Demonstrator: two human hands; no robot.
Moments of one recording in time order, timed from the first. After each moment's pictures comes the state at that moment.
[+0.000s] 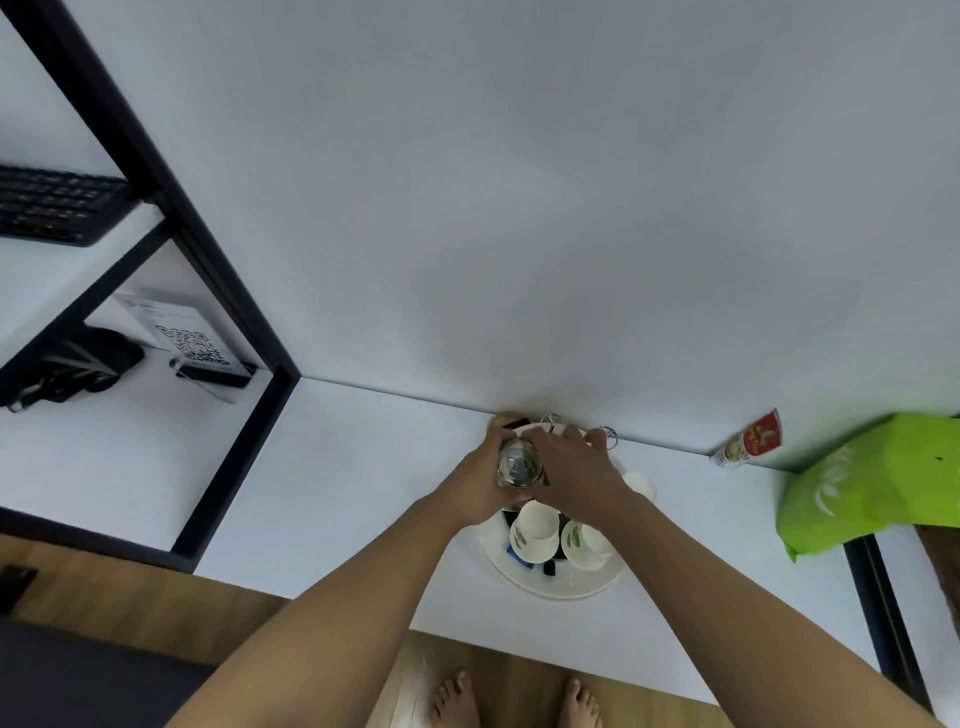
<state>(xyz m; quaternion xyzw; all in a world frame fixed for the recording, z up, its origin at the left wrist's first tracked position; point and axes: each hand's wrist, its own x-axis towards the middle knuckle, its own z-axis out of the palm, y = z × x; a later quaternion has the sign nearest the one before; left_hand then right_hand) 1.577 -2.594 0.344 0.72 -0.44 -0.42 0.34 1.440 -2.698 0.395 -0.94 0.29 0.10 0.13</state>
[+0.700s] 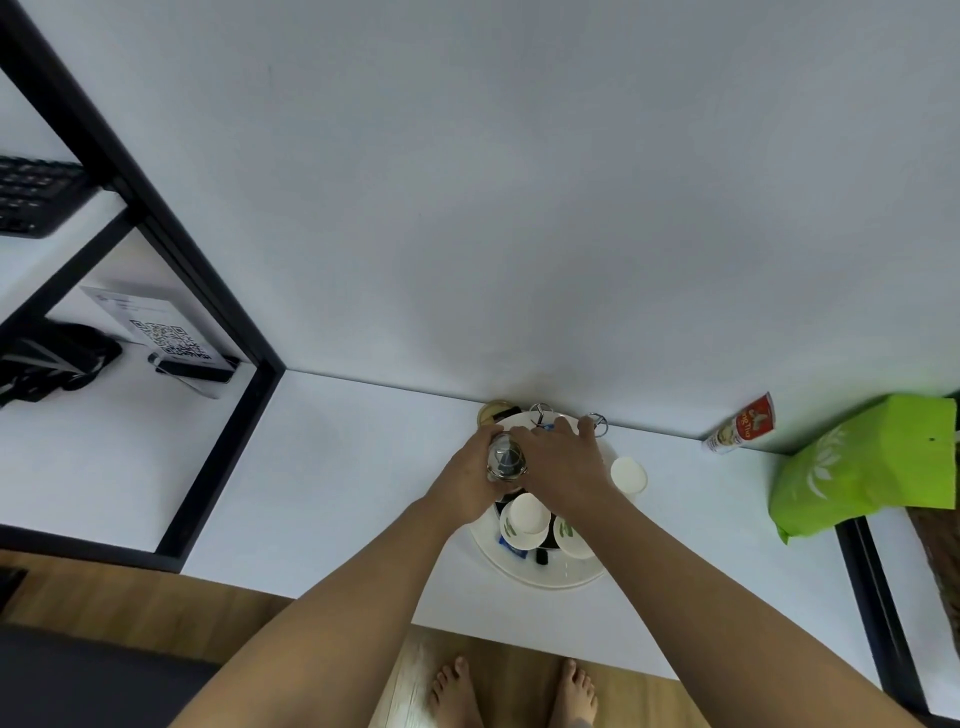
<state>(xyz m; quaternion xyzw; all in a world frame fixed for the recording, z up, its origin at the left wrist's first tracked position) 1.569 -2.592 0.329 0.74 -0.41 -0.41 0.34 1.451 -2.695 0.379 -0.93 0.31 0.17 0.05</state>
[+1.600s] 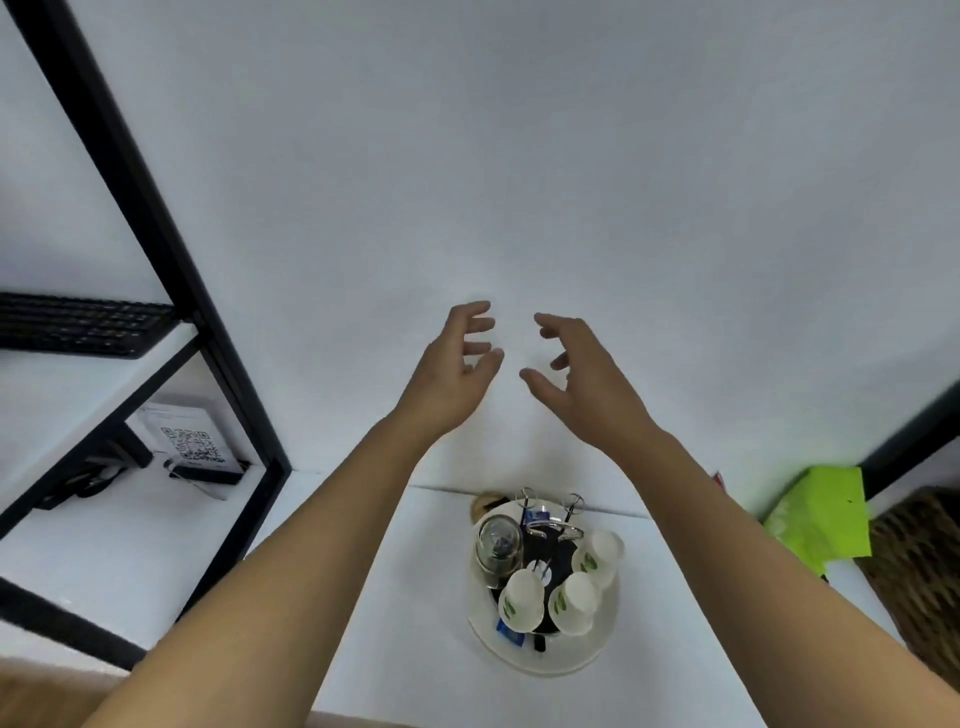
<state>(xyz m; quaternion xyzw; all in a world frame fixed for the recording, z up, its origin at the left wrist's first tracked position) 1.616 -2.622 0.585 0.67 -0.49 -0.19 0.52 1.448 -2.728 0.584 -0.88 0.28 -0.29 0.26</state>
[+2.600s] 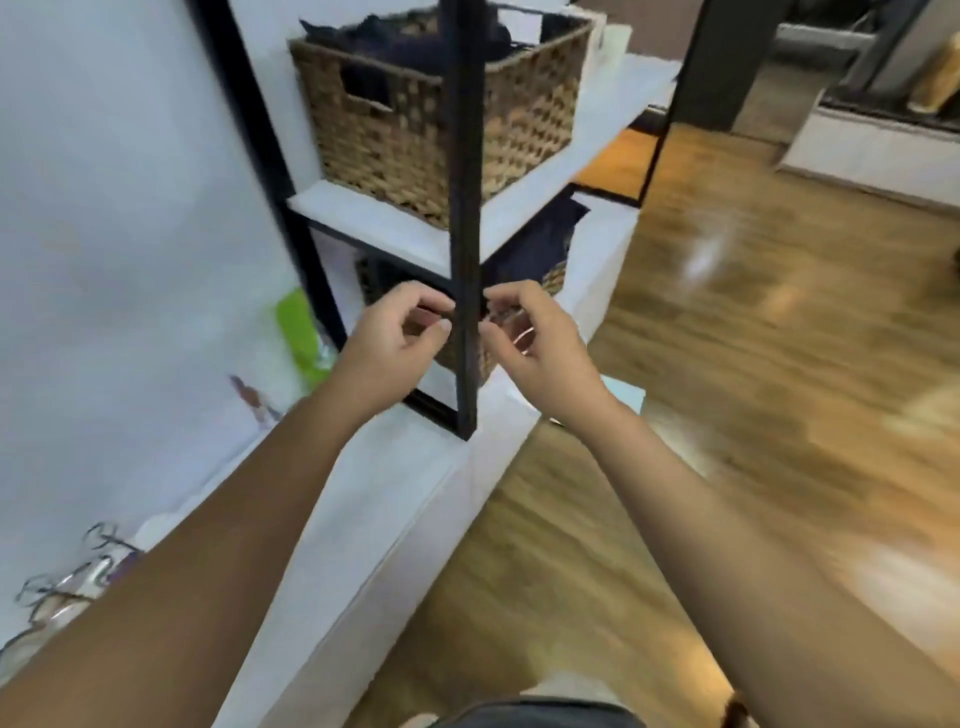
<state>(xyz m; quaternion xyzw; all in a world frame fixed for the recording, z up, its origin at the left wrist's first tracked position) 1.124 -2.652 0.562 0.32 -0.79 -0.39 0.33 0.949 -2.558 0.550 -0.59 0.64 -0.48 0.13</state>
